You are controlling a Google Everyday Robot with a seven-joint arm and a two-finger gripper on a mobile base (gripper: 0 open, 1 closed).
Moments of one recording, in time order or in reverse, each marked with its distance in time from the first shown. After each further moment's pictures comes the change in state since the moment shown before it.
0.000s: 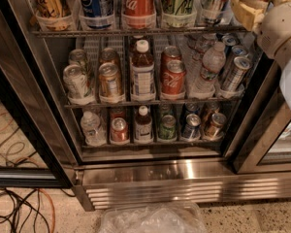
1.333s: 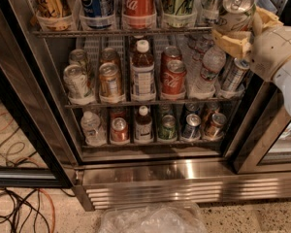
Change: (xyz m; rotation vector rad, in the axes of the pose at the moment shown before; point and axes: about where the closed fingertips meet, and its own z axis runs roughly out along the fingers) arm 0.025 0.057 -0.029 -0.242 0.046 -0.034
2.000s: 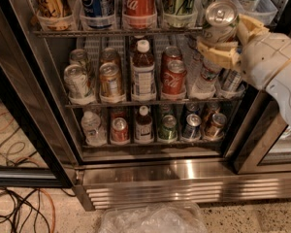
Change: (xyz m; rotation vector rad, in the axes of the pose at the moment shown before) arm -0.015 0.042 -0.004 -0.131 -0.067 -0.038
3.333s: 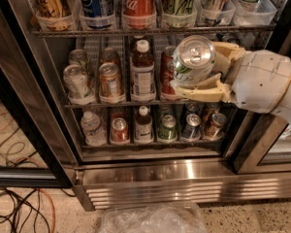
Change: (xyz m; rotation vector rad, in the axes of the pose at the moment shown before) arm -0.046 0.102 -0.037 -0.417 -0.122 0.012
